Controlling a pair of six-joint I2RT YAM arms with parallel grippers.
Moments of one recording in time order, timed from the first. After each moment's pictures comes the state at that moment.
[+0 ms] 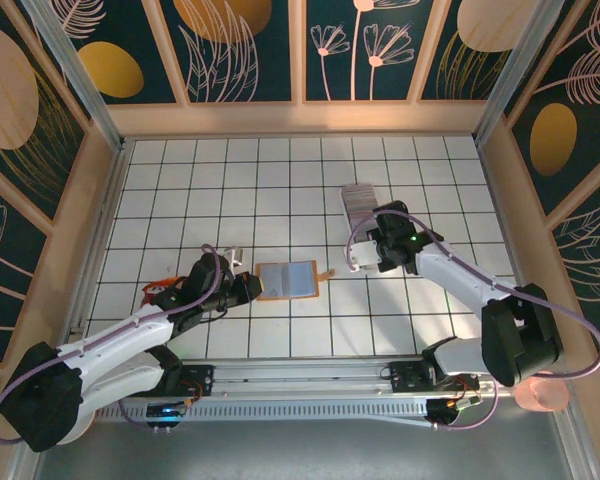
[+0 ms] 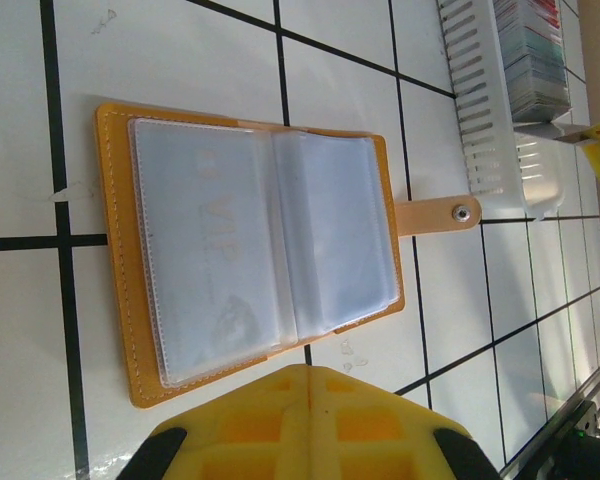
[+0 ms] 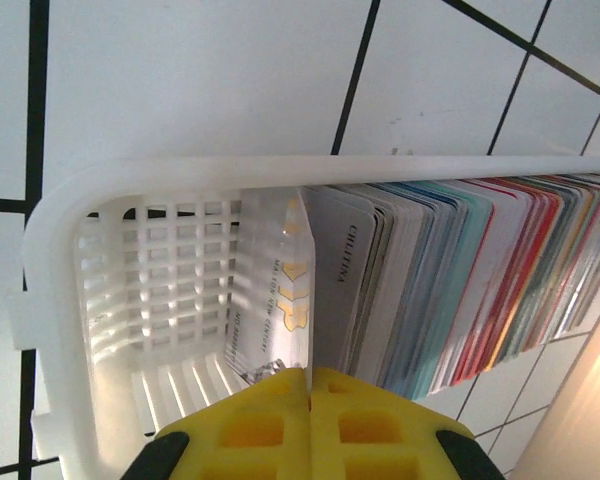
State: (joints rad) left arm -0.67 0.98 0.36 -0.06 0.21 -0.89; right arm 0.45 1.32 0.78 -0.46 0.08 -1.49
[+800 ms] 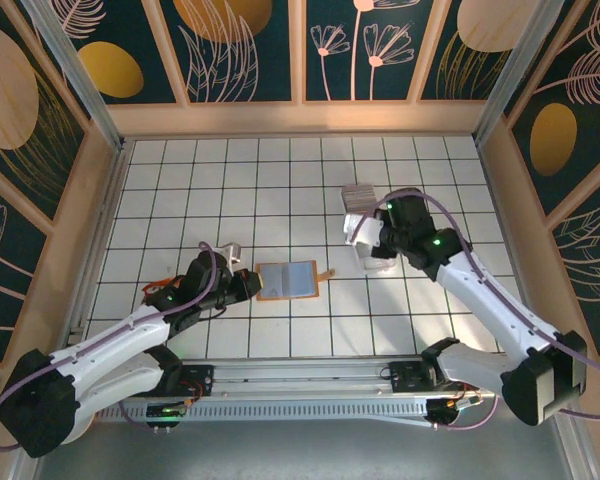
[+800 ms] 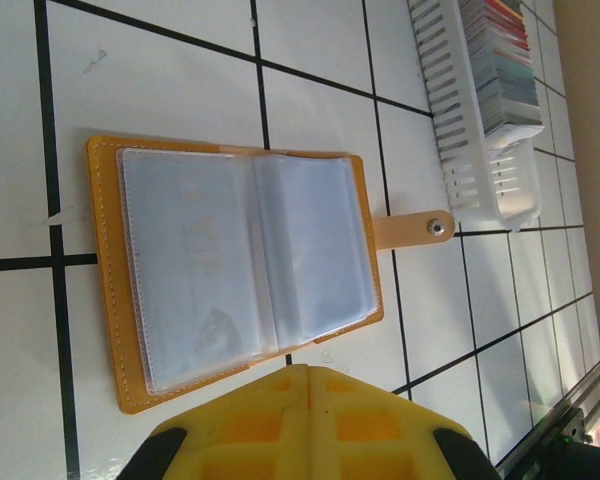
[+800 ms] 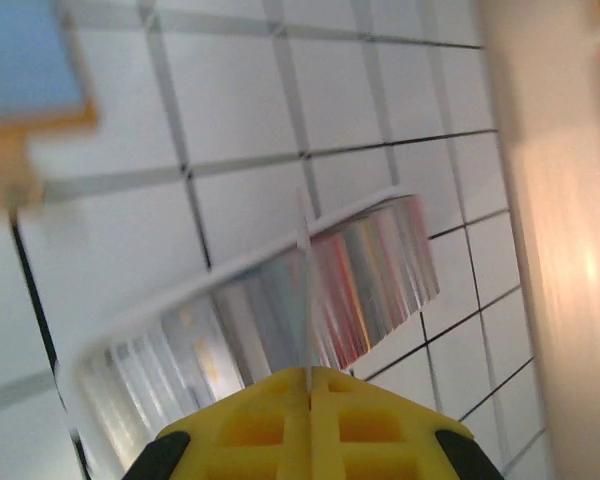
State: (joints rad) left arm -0.67 0.94 0.39 -0.11 0.19 -0.88; right arm 0.51 1.10 0.95 -0.57 -0.04 -0.94
